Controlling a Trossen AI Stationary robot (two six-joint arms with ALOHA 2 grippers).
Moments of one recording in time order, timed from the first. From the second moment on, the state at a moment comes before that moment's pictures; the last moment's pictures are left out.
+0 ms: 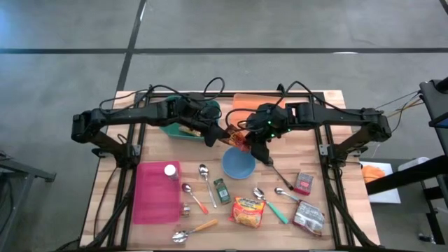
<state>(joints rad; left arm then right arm) 0.20 1.47 1.26 -0.31 0.37 -0.59 -0.04 1.47 1.49 -0.83 -0.08 0.29</state>
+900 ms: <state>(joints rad) 0.08 1.17 1.26 -0.93 0.14 -0.57 -0.04 1.47 1.48 -0.87 0.06 0.22</state>
